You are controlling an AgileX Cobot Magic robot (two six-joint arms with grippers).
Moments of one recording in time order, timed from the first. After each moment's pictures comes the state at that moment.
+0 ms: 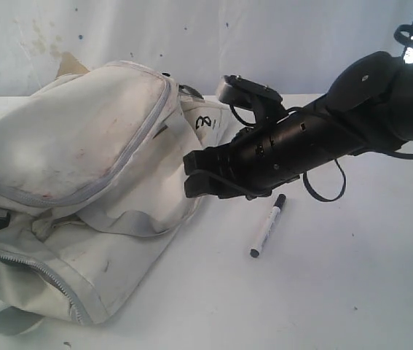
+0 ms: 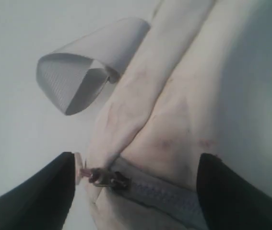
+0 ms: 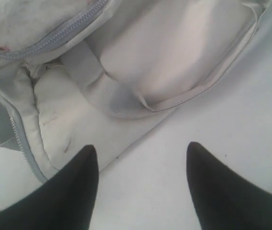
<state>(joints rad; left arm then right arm) 0.25 1.59 -1.06 -0.48 0.68 0.57 0.51 1.66 -1.04 0.90 0.58 -0.55</state>
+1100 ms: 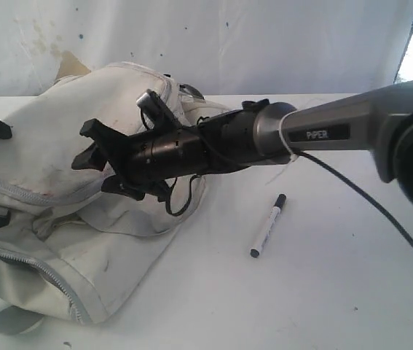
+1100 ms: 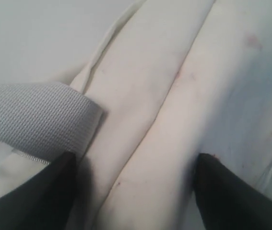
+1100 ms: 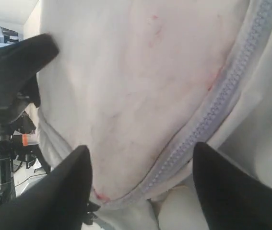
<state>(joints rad) 0.26 1.81 -1.13 -1.06 0.67 0.79 0.69 2.17 -1.46 1.70 0.56 -0.73</state>
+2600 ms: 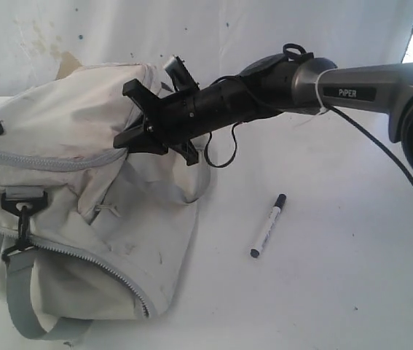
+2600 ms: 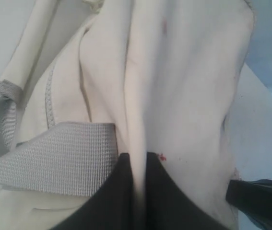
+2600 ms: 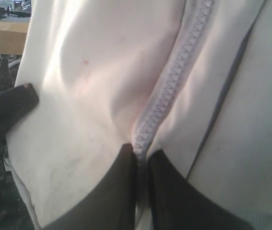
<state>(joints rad) 0.25 1.57 -0.99 -1.09 0.77 0.52 0.48 2.25 -1.73 1.30 0.92 -0.44</state>
